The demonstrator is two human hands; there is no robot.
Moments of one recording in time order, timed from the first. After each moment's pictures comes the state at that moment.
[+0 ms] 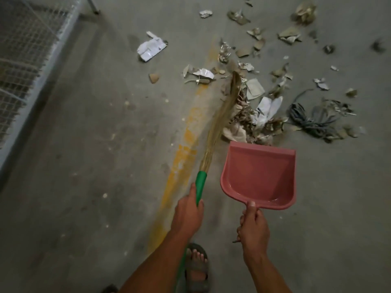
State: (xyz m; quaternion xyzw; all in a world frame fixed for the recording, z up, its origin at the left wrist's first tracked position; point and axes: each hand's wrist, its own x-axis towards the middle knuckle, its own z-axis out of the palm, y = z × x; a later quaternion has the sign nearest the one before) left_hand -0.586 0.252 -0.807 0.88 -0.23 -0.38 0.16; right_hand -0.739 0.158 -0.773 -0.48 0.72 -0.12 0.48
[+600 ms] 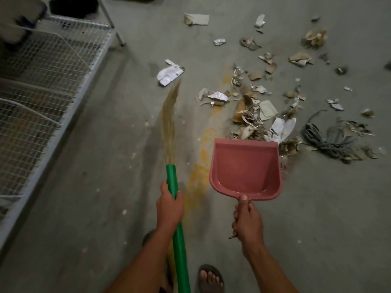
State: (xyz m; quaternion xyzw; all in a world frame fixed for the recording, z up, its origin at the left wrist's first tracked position) left_hand -0.467 0.270 -0.763 0.89 0.02 -0.30 0.33; right_hand -0.638 0.140 -0.739 -0.45 0.65 -0.10 0.61
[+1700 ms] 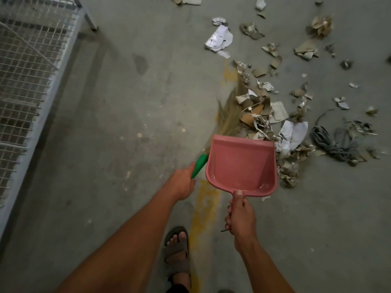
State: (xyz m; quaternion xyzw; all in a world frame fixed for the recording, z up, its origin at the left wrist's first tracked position) left_hand -0.243 0.169 -0.850 0.81 -0.39 -0.43 0.09; right_hand -0.452 0.118 -0.778 -0.42 0.70 -0.11 0.57
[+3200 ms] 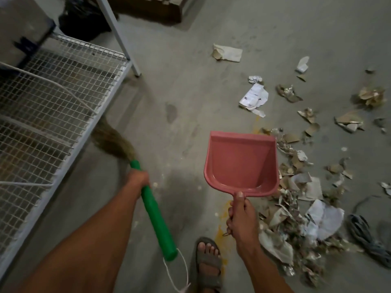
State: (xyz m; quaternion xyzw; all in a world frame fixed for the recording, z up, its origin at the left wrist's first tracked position) left_hand 0.044 0.106 -0.866 0.87 0.23 -0.35 0.27; right_hand -0.252 -0.075 -0.776 -0.51 0.59 -0.08 0.63
